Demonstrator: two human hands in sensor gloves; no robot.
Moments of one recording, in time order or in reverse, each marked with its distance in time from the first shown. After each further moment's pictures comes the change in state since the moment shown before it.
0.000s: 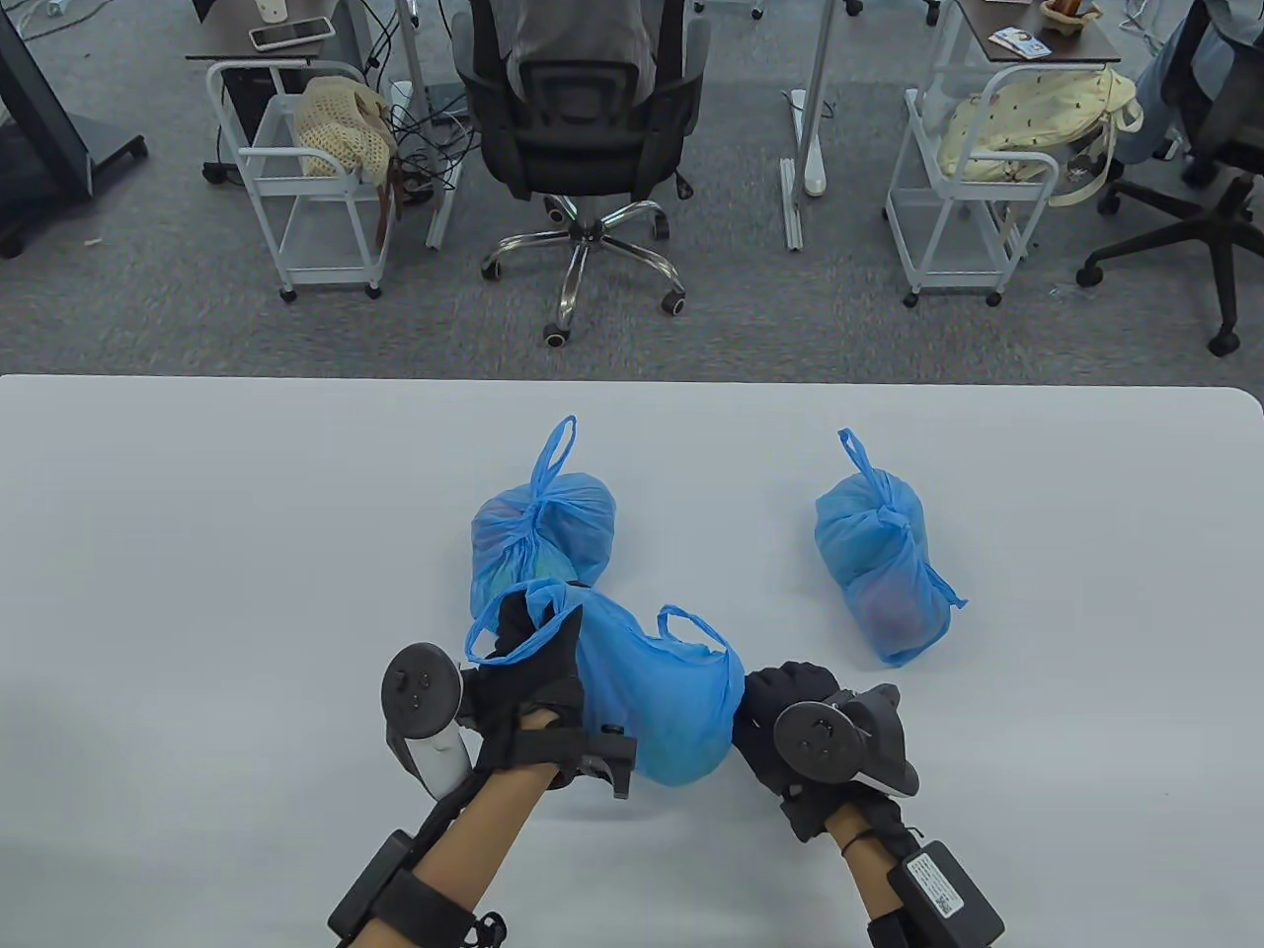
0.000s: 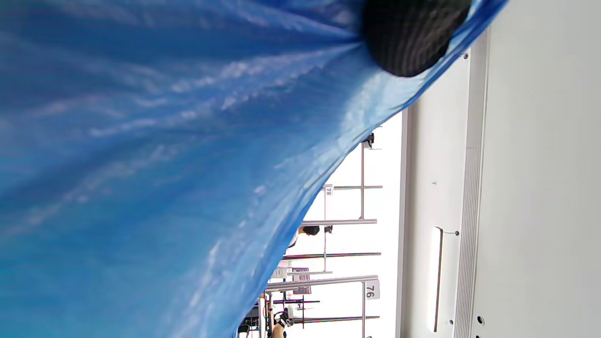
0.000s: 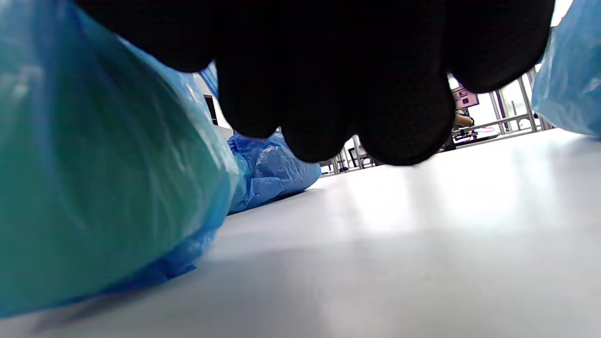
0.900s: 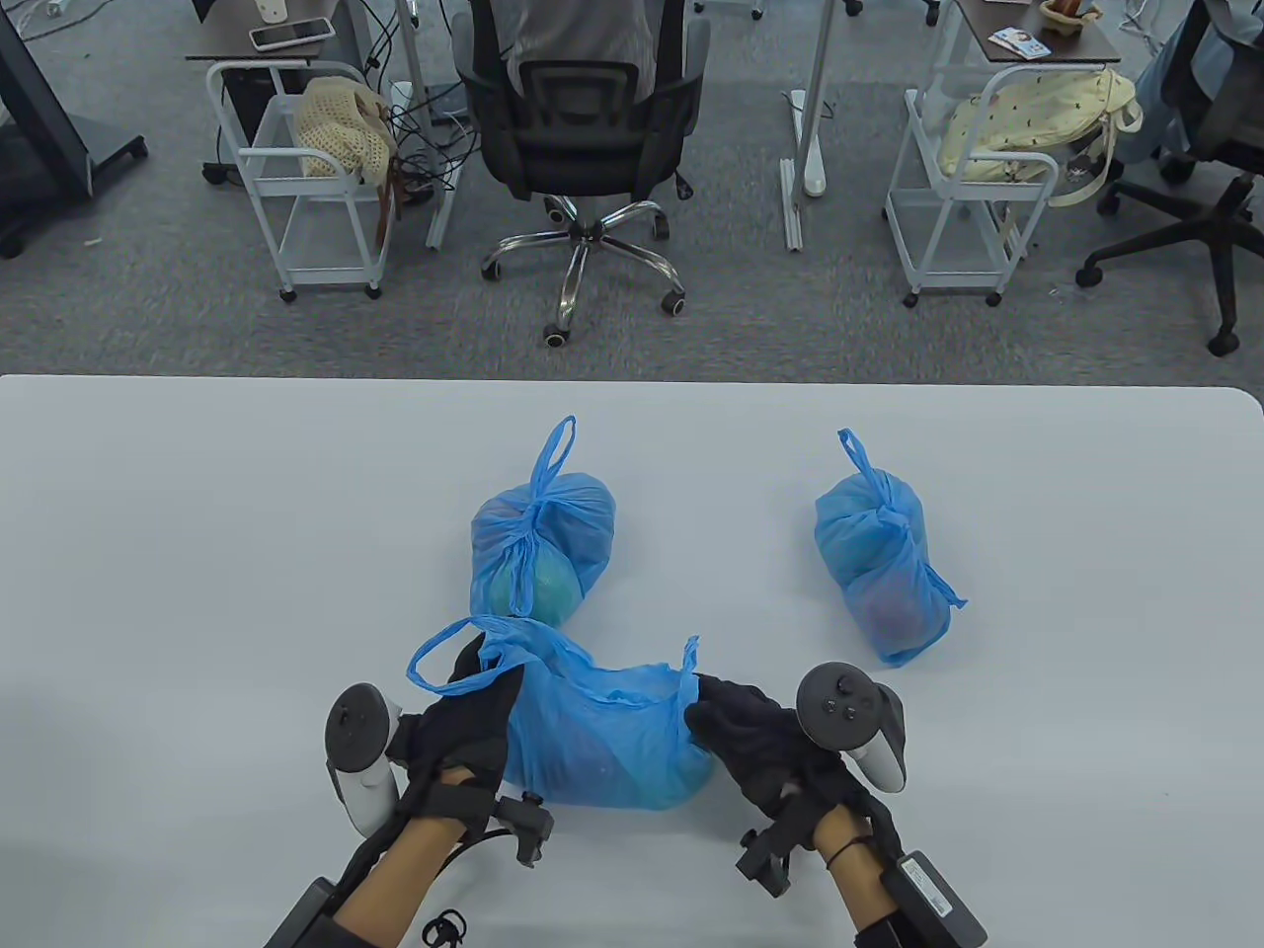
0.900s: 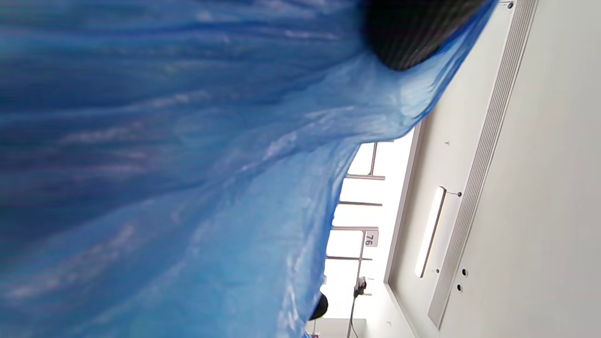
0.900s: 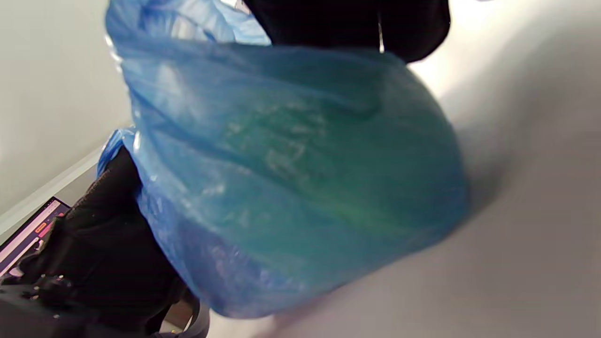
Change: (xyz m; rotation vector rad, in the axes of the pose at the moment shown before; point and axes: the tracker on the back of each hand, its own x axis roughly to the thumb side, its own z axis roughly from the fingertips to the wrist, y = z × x) left_hand -0.046 0.056 0.011 -0.248 0.039 0.084; right_hand 0.008 0.024 0.001 0.298 0.201 -0.786
